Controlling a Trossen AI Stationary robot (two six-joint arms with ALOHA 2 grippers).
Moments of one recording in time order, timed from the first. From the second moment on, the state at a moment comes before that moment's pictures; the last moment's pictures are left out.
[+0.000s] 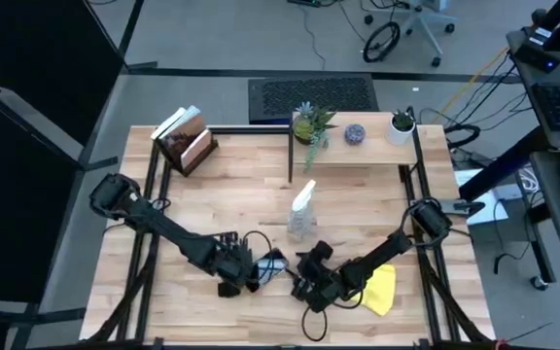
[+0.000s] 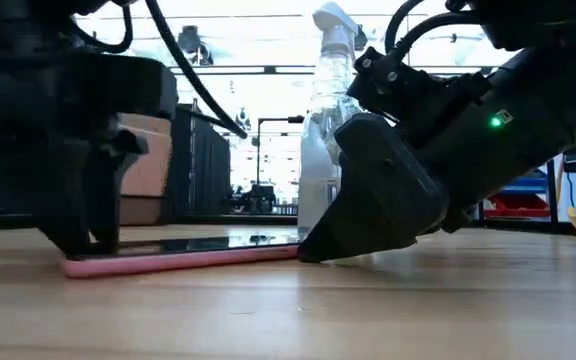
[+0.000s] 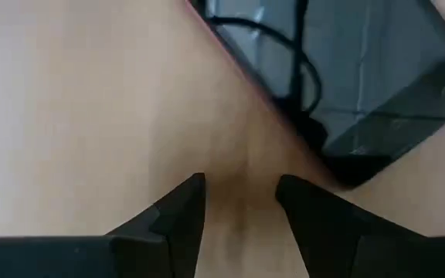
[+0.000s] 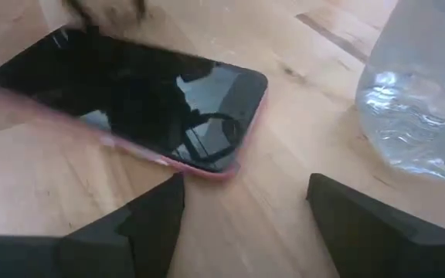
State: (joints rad) left arm -0.50 1.73 0.92 -0.46 -0.17 -0.52; right arm 0.56 2.11 1.09 0.05 0.84 0.85
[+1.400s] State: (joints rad) left arm -0.58 1.81 0.92 -0.21 -0.19 -0.54; right arm 0.57 2.08 1.09 0.12 0.76 0.65
